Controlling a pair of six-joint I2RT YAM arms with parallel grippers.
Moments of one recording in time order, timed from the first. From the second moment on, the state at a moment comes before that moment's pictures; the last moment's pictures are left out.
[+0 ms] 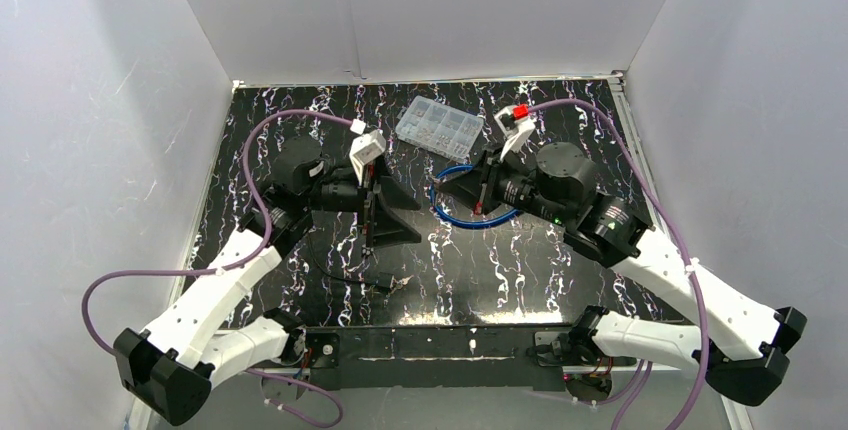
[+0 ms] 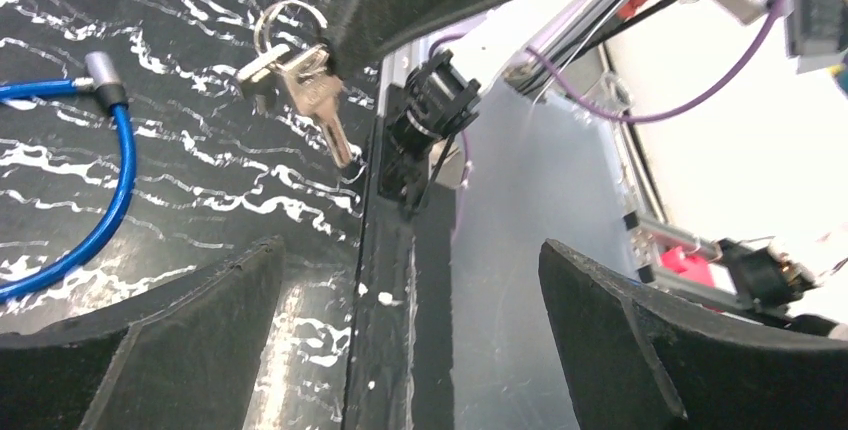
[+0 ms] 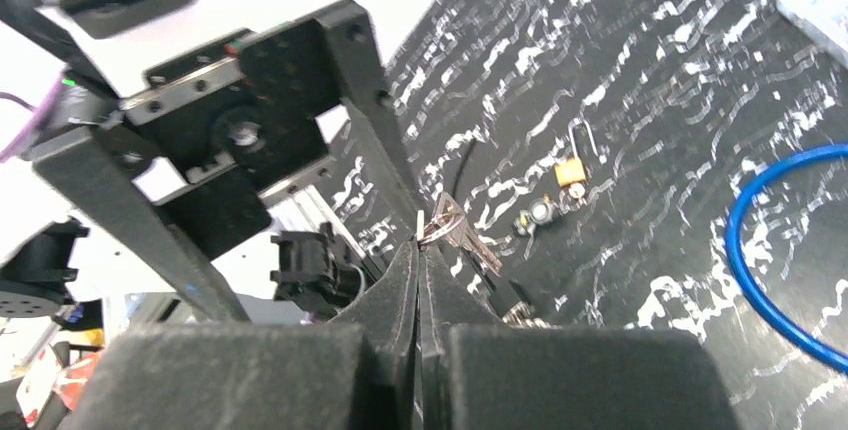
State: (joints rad) left arm -0.53 0.98 0.95 -0.22 1.06 -0.27; right arm 0.93 0.99 1.15 -0.36 -0.10 0.60
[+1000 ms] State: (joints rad) left arm -0.53 1.06 1.08 0.08 1.06 -0.61; right arm 0.94 0.96 1.11 -0.05 -0.17 0.69
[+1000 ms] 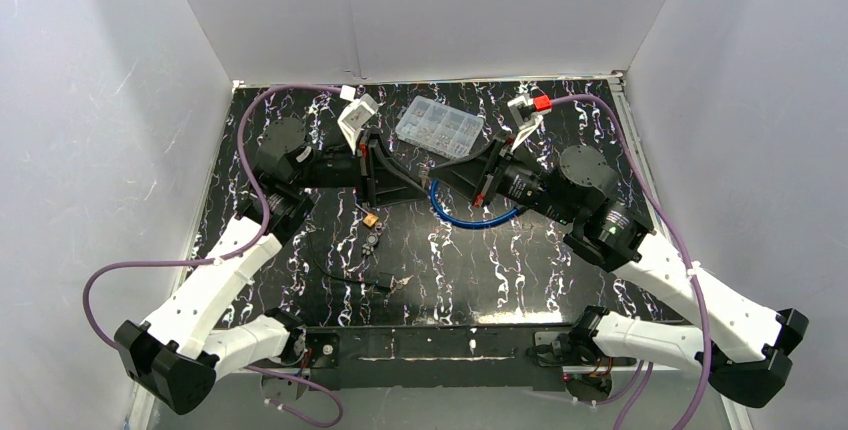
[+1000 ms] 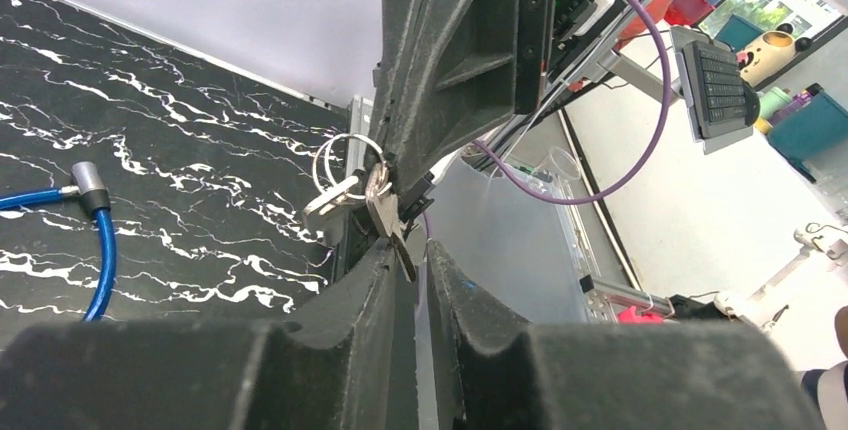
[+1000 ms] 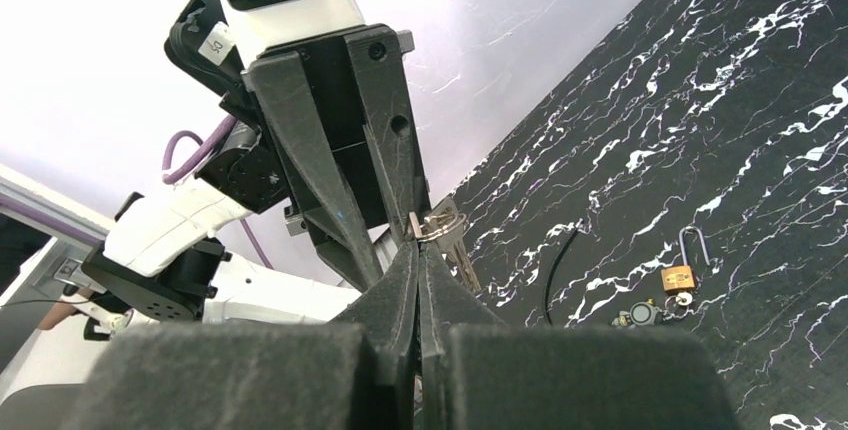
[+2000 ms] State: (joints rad) left arm -0.75 0.84 1.28 -1.34 0.37 1.50; right arm 0.91 0.96 1.15 -0.30 -0.12 0.60
